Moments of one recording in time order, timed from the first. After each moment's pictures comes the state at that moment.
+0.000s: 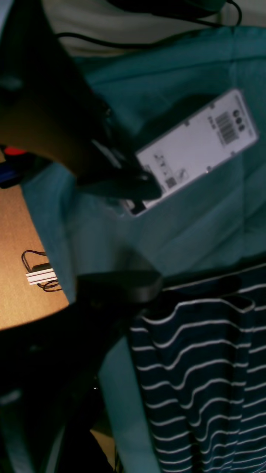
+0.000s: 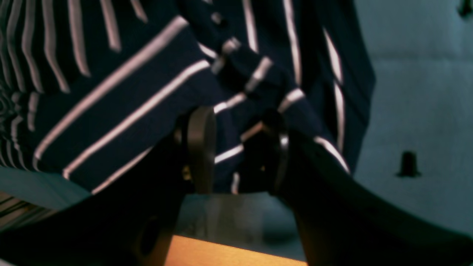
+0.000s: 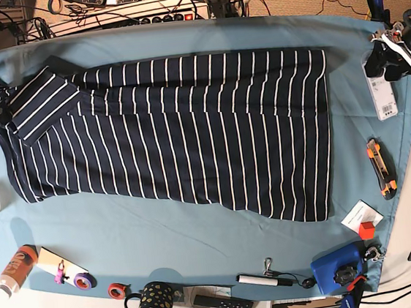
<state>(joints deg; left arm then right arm) 19.5 -17.7 -45.1 107.5 -58.4 -39.5 77.9 -4.8 43.0 39.4 66.3 53.6 39.8 -78.0</state>
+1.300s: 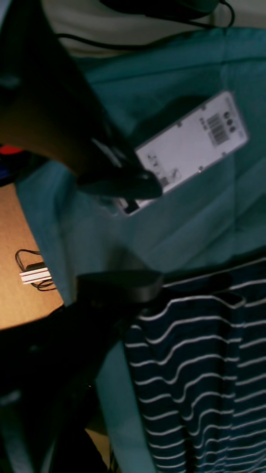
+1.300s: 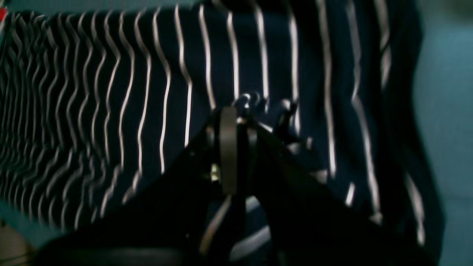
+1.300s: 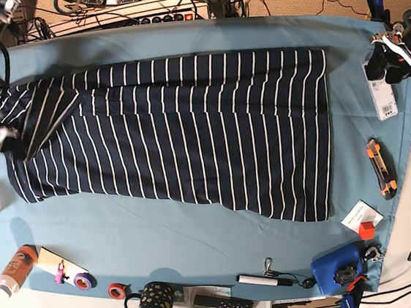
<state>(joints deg) 19.4 -17.7 -45.1 107.5 -58.5 -39.5 76.5 -0.9 34.3 39.5 76.5 56.5 39.8 -64.5</state>
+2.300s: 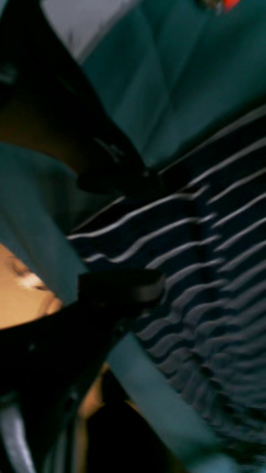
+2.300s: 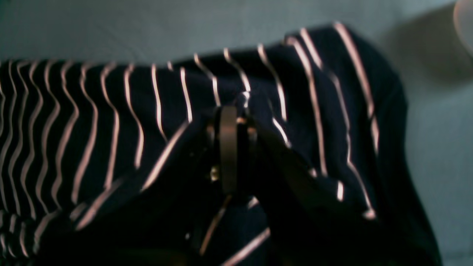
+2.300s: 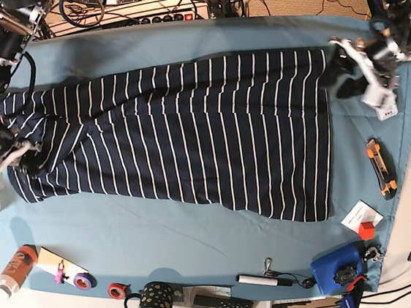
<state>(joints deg) 18.7 -18.7 -23.5 107.6 -51.3 -43.3 65.5 4.3 26.5 38.6 76.5 33.5 39.8 -52.9</state>
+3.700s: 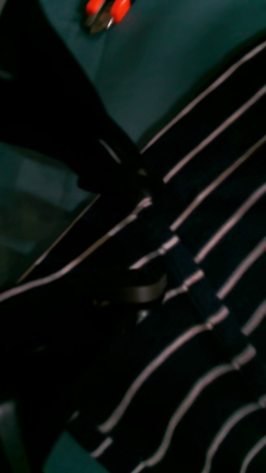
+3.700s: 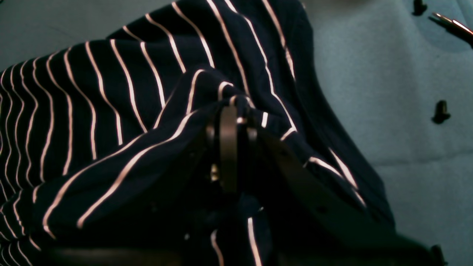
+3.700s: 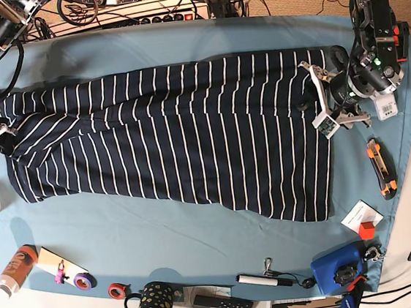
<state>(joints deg) 7.4 -19.1 -4.5 98.6 -15.3 -43.5 46.5 0.3 26.7 50.4 76.5 36.5 39.8 -57.2</state>
